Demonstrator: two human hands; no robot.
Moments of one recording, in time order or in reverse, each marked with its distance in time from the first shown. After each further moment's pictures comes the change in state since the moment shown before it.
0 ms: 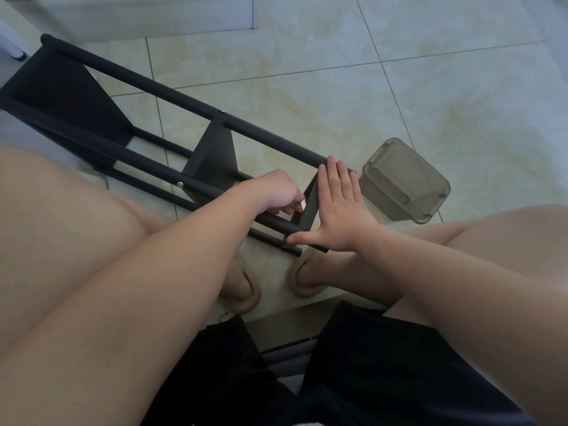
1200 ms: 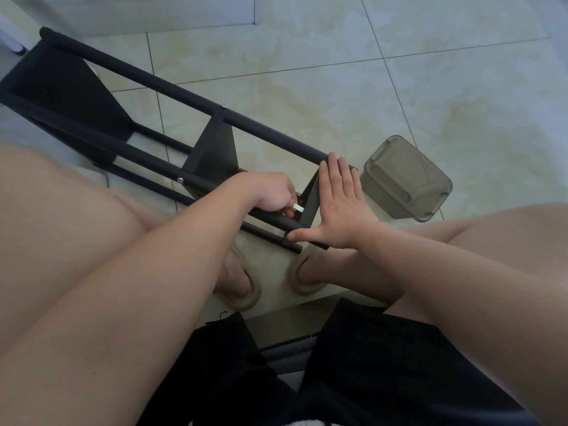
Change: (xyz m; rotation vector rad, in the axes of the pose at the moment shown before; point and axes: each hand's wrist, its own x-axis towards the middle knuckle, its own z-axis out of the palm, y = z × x) left_hand -0.008 -0.007 -0.017 0.467 -0.153 0.152; right_hand 0.001 0.000 0.001 0.007 -0.008 0.001
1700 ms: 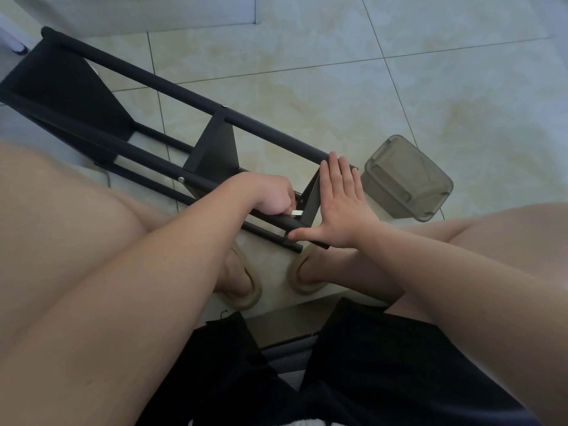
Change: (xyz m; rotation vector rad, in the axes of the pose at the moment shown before) left_hand -0.007 0.004 -0.002 0.183 -0.049 0.013; right_hand 0.000 0.000 0.001 0.002 0.005 0.000
